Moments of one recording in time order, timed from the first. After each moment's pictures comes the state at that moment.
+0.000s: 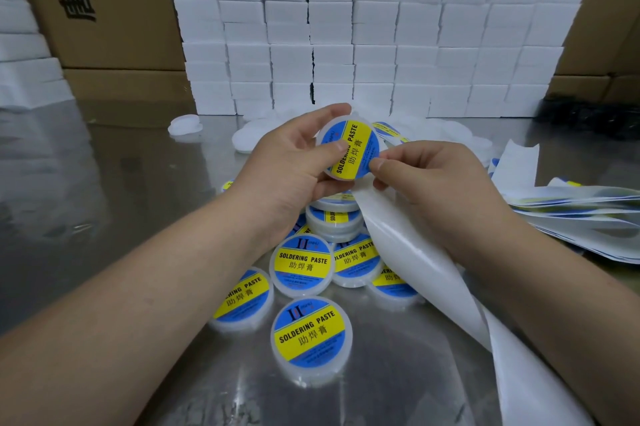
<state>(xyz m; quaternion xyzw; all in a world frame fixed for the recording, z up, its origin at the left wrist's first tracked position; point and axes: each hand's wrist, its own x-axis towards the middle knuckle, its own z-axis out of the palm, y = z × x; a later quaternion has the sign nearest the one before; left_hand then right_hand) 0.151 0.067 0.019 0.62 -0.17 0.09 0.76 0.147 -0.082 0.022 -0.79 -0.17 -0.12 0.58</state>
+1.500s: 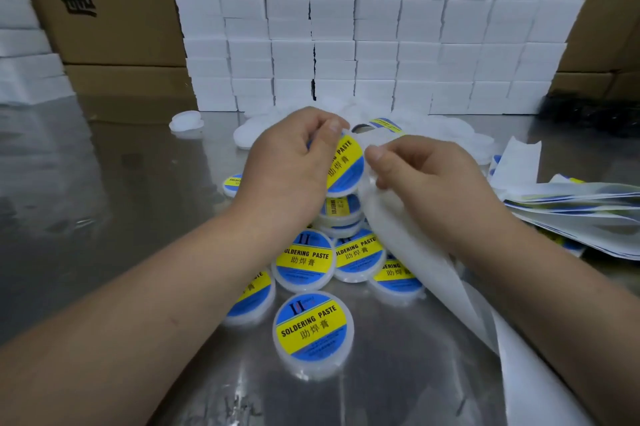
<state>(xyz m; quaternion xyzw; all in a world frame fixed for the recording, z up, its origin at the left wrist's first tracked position) 0.138 0.062 0.017 0.79 -0.11 0.32 0.50 0.151 -0.082 0.014 -0.82 -0.23 -0.18 0.49</state>
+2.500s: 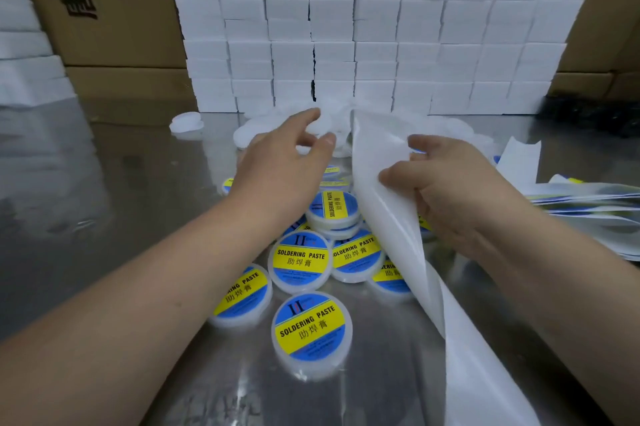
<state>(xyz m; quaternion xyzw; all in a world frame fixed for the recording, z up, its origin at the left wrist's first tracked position) 0.156 0.075 0.014 0.87 -0.02 0.27 0.42 0.158 -0.084 0.020 -0.71 -0.08 -0.02 0.70</state>
